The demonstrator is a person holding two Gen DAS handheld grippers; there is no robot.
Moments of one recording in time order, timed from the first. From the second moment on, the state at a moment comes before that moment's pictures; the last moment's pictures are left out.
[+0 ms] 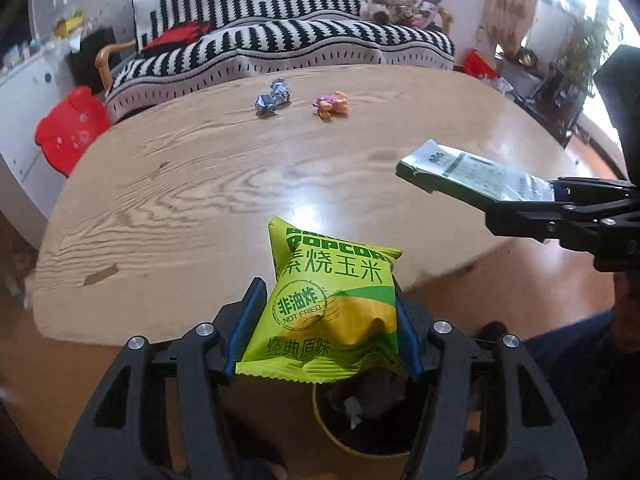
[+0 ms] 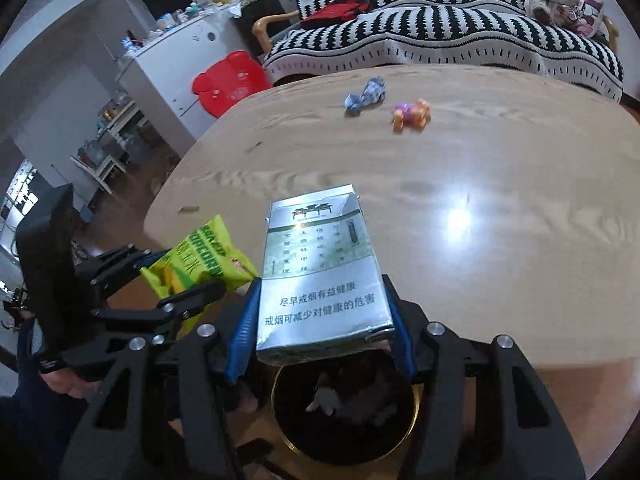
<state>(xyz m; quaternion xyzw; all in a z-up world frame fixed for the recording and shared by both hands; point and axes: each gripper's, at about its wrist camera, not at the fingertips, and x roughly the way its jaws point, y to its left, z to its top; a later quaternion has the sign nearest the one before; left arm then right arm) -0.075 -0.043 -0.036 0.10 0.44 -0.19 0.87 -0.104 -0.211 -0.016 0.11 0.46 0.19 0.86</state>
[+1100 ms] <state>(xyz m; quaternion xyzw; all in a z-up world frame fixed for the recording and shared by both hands) -0.145 -0.052 -0.086 0.13 0.49 -0.22 0.83 -0.182 -0.193 -0.061 0.10 0.50 0.22 0.83</state>
